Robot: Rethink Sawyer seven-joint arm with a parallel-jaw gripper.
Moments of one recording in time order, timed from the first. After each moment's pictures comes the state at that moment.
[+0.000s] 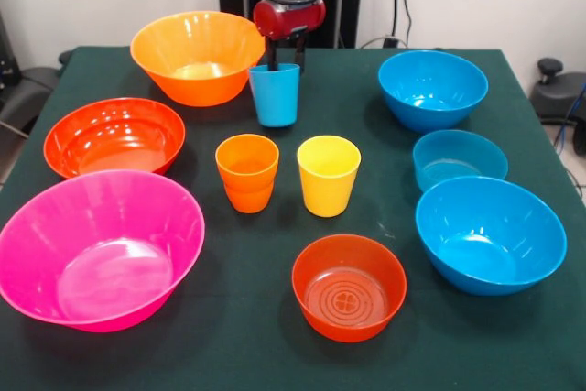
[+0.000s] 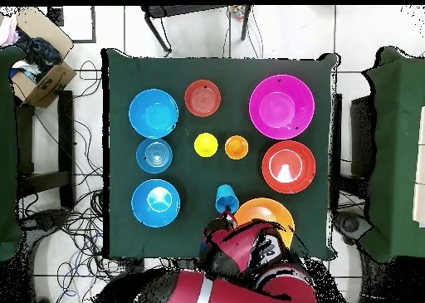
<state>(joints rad) -0.25 -0.51 -0.12 2.02 -0.88 -0.19 1.57</state>
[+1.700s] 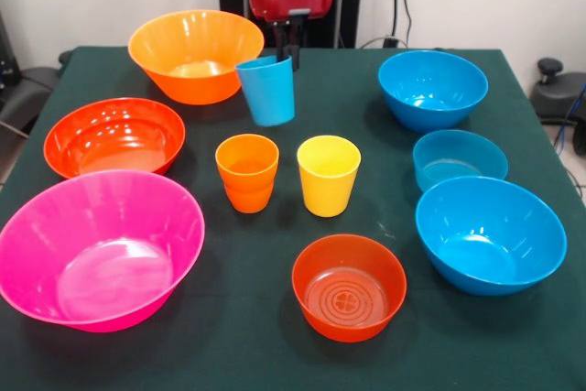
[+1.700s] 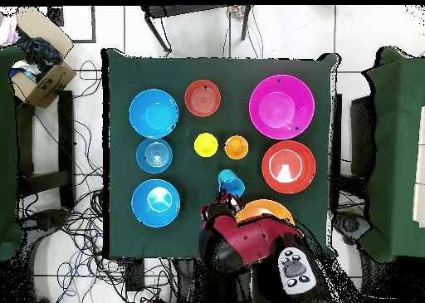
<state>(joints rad) -0.39 -0.74 0.05 2.08 -0.76 -0.12 1.59</state>
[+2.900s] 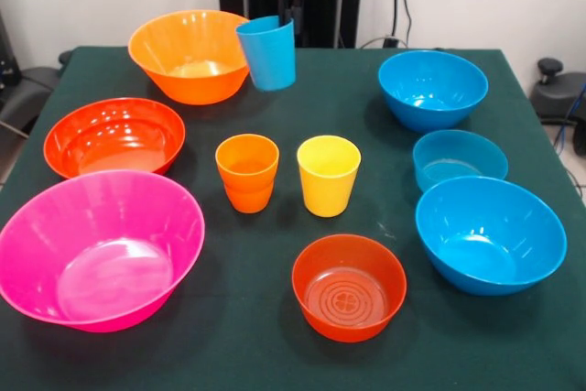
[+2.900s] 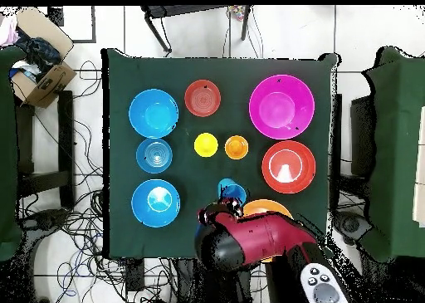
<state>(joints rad) -0.58 -0.94 0.32 2.19 -0.63 0.23 1.59</state>
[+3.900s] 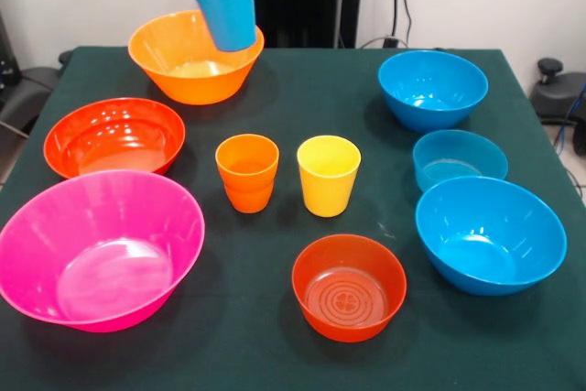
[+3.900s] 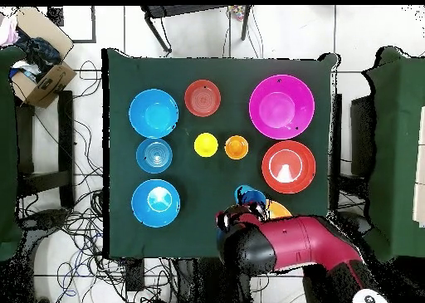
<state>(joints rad) -0.86 -1.10 0.61 2.27 -0.55 0.47 1.59</state>
